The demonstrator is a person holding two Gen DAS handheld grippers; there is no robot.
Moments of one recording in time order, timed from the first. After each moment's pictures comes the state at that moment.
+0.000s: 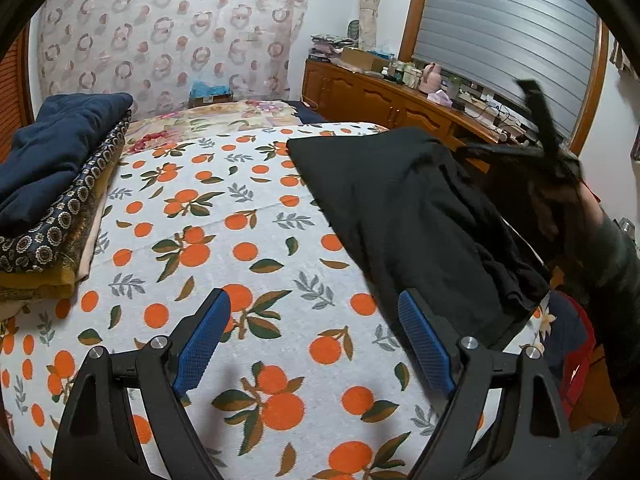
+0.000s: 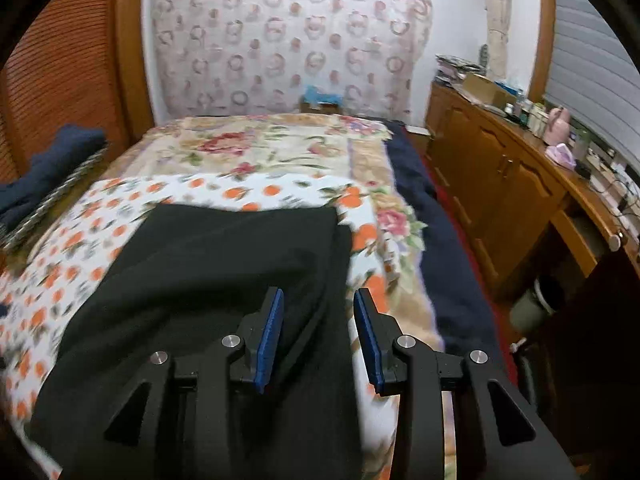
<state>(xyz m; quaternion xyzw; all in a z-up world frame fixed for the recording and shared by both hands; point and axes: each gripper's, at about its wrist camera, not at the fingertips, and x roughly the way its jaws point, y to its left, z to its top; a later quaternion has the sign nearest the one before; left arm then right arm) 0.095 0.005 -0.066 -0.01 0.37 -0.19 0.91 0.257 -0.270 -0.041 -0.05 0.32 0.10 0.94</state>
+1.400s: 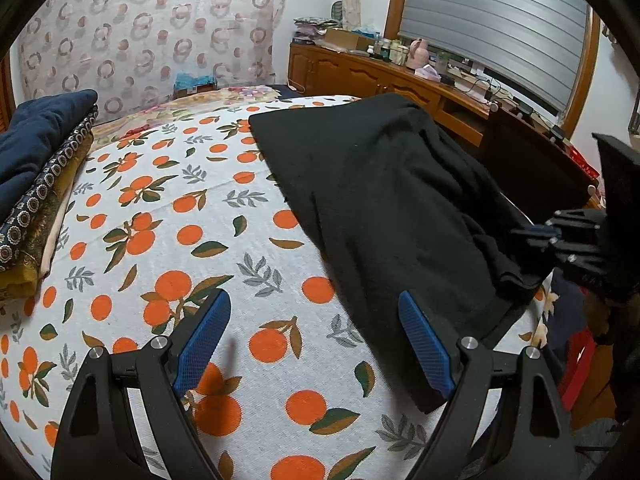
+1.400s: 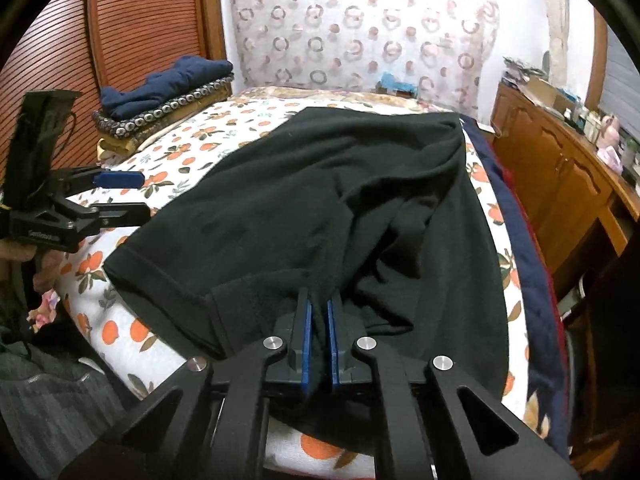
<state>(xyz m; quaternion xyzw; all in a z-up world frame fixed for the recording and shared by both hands) 0.091 -0.040 -0.084 0.02 0.40 -0.21 0.89 0.122 -0.268 -0.060 -0.08 0.33 0.21 0.92</state>
